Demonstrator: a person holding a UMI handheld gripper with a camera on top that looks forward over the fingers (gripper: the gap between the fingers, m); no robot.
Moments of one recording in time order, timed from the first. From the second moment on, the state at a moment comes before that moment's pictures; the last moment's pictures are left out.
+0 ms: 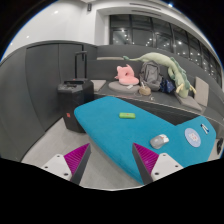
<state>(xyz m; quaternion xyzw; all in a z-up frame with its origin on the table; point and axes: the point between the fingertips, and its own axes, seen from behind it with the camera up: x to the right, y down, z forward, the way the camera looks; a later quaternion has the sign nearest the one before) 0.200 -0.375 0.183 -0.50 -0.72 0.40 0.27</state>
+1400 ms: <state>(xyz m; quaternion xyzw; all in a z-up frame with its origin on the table) -0.006 -0.186 -0.012 -0.65 -0.62 0.32 0.30</state>
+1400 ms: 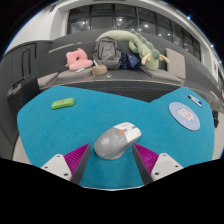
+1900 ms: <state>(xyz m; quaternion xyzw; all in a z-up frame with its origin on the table) -0.098 -0.199 -0.016 -0.64 -0.65 0.31 0.29</state>
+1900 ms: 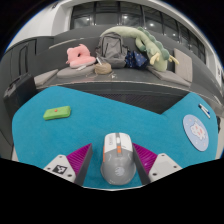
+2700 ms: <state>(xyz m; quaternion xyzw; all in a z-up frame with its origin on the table) -0.127 0.060 0.117 -0.61 -0.61 0.33 0.38</state>
